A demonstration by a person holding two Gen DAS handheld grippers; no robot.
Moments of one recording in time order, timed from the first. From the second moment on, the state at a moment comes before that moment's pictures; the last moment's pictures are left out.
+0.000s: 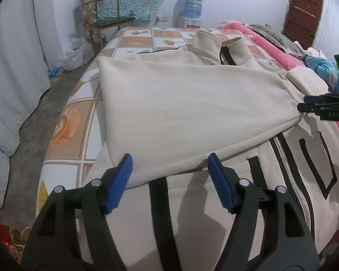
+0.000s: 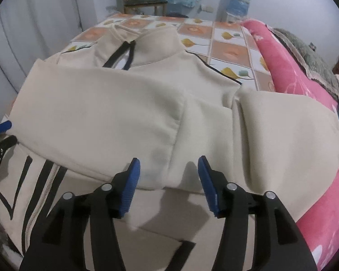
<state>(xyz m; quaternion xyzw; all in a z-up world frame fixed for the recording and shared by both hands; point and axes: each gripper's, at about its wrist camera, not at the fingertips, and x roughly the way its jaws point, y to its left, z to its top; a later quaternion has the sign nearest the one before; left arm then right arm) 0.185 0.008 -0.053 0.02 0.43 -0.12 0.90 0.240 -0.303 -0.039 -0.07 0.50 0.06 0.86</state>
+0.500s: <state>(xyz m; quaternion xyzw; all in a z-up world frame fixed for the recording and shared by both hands) 0.182 -0.011 -0.058 0.07 0.43 -0.10 0.89 0.231 -0.285 -0.055 -0.06 0.46 0.04 0.88</state>
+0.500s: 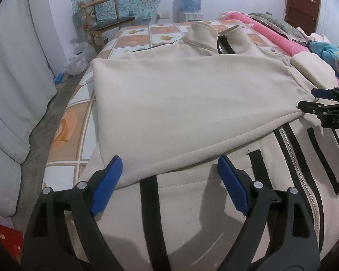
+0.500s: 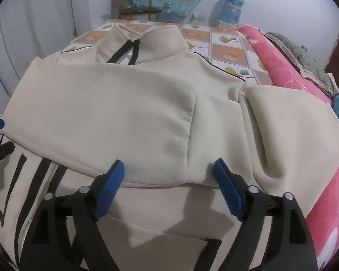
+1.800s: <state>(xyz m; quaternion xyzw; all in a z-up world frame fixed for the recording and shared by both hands) 0.233 -0.128 -0.016 0.06 0.43 -0.10 0.90 0.230 -0.327 -0.038 0.02 0.42 0.03 0.90</state>
